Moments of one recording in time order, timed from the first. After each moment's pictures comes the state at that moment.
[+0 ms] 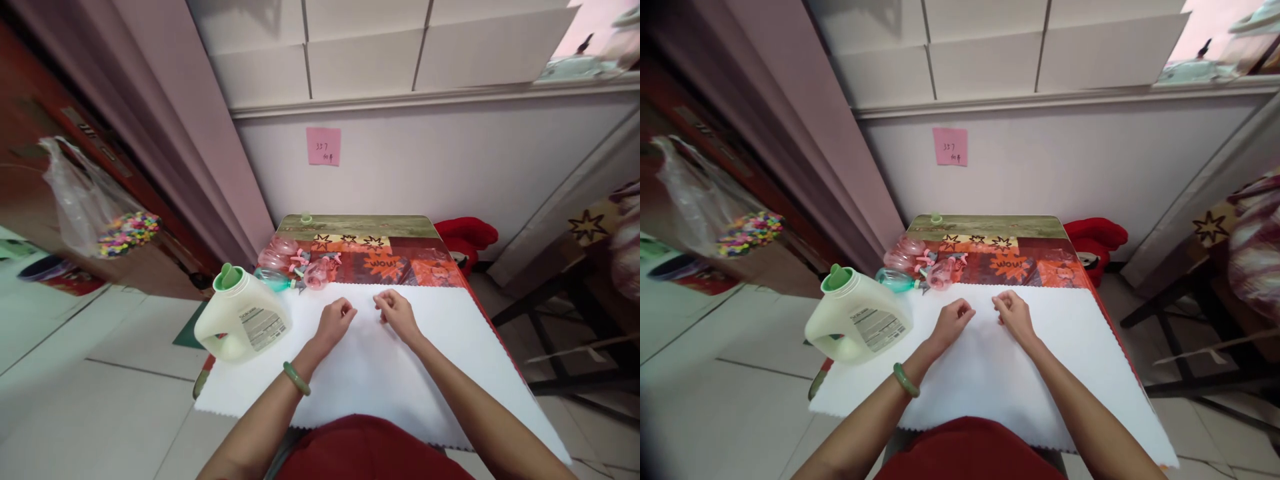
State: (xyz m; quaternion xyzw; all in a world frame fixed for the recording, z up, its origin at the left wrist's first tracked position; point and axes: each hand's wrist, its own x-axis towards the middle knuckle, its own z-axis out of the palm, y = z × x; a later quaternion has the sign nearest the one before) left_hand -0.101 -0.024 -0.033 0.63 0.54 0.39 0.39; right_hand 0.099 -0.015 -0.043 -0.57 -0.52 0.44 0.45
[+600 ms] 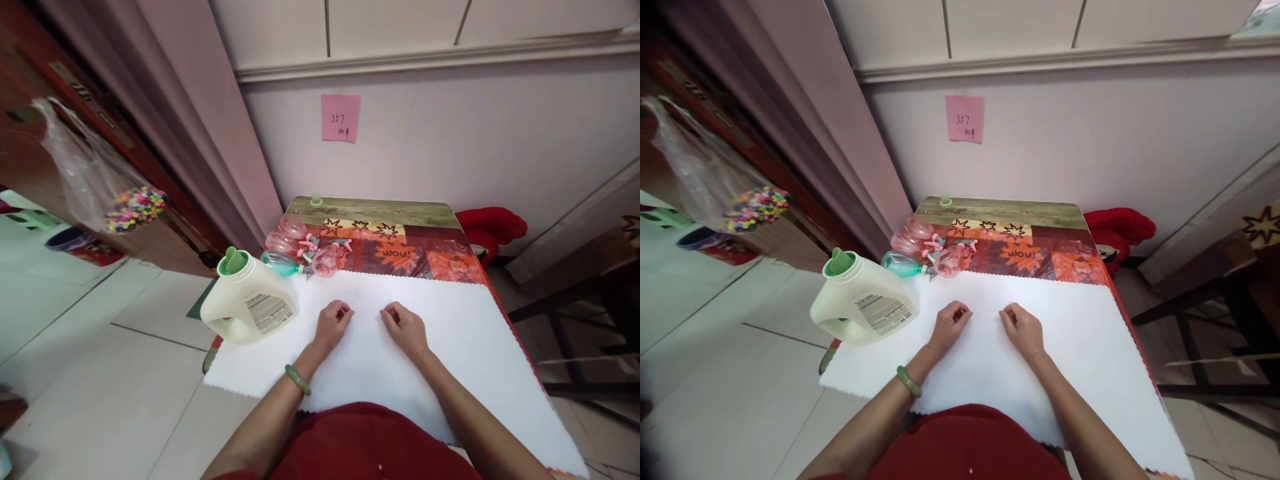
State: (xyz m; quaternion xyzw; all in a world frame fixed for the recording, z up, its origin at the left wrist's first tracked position) left_hand -0.126 -0.049 -0.088 0.66 0.56 0.42 0.27; right_hand 0.108 -0.046 -0.106 -0.63 -0.68 0.22 0.30
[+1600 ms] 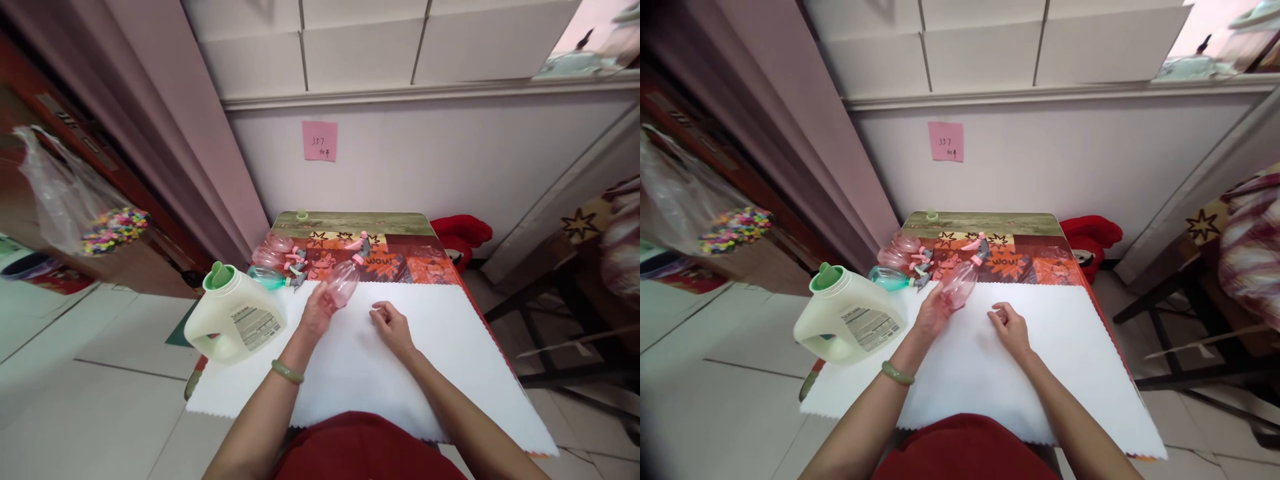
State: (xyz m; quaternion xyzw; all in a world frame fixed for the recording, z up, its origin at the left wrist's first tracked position) left_hand -0.110 -0.003 -0.025 0.31 0.48 0.55 0.61; right_hand 0.107 -0.039 -0.097 -0.58 -0.61 0.33 0.43
